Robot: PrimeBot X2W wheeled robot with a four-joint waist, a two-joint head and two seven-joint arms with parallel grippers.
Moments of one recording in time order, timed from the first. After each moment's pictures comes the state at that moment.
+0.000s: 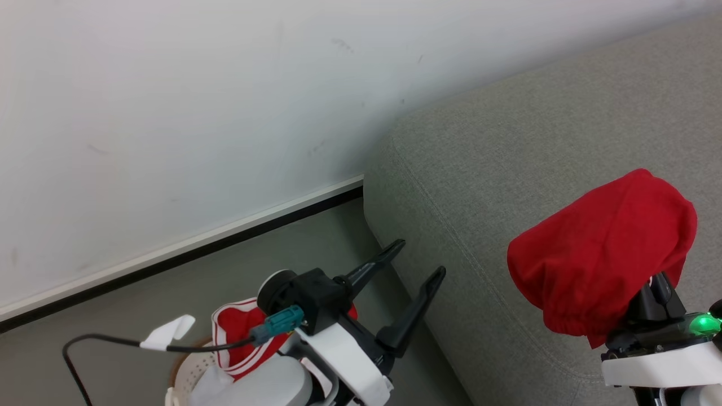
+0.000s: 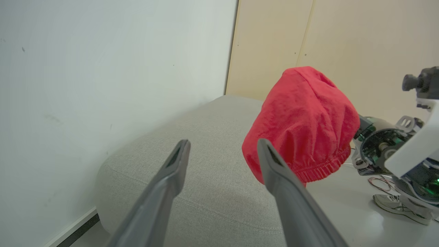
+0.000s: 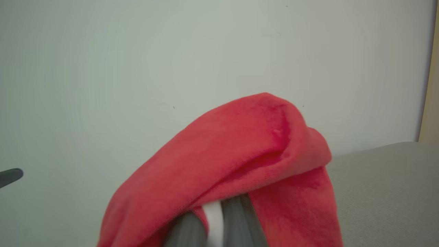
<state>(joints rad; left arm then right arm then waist) -0.57 0.32 -0.95 0.07 -0.65 0.09 -0.23 -0.16 -0.19 0.12 0.04 0.43 0.13 -0.26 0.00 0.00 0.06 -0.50</state>
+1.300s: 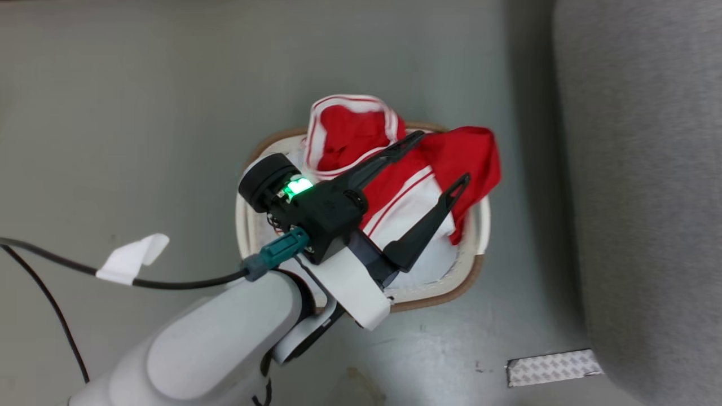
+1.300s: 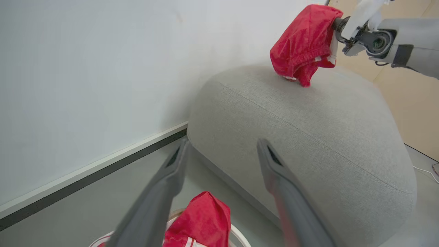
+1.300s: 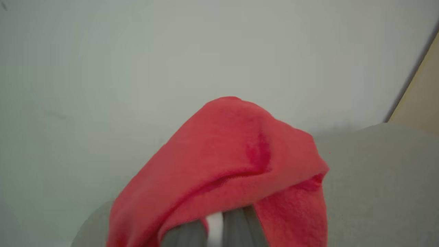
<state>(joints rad) -0.85 0.39 -0.94 -0.06 -0.53 0.08 -0.11 -1.00 -0.61 -0.18 0.73 0.58 0.13 -0.20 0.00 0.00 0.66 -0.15</state>
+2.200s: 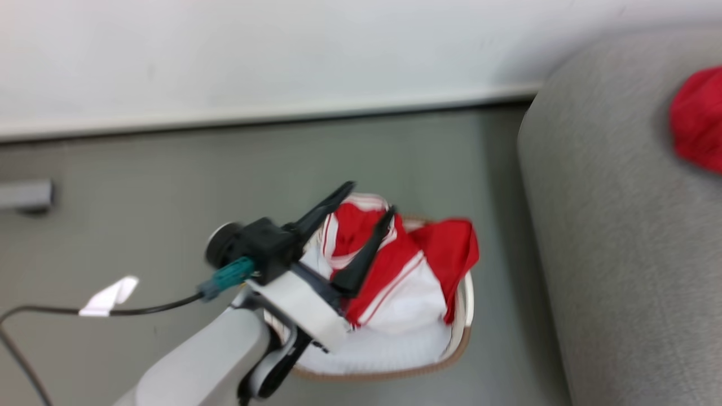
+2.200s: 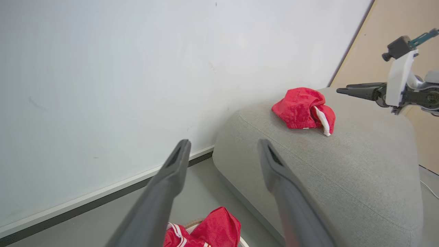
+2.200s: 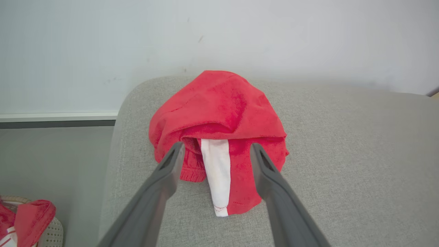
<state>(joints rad) -0.67 0.40 -0.88 0.08 -0.66 0.11 -0.23 -0.83 -0.63 0.30 0.82 0.61 0.13 0.13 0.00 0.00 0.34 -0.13</state>
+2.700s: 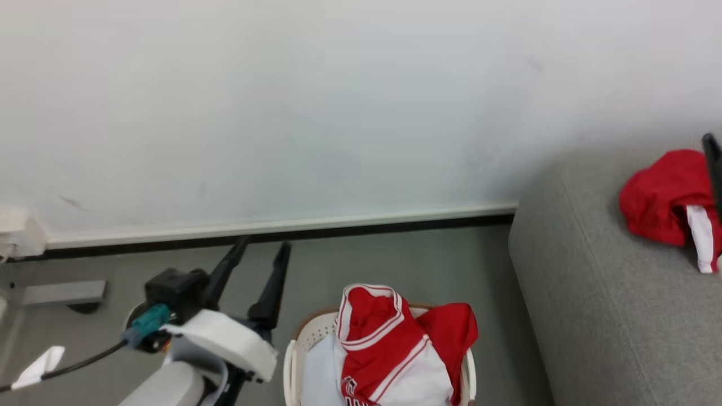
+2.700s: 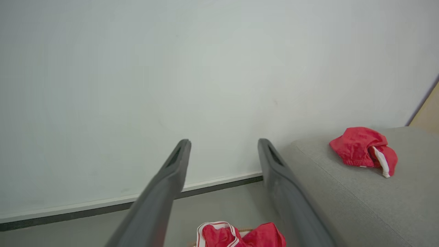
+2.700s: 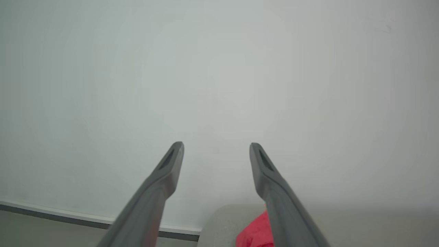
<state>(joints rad) -0.43 0.47 -0.70 0.12 -0.75 0.22 -0.26 -0.57 -0.60 0.28 0.37 0.67 0.13 -0.06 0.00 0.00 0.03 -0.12</state>
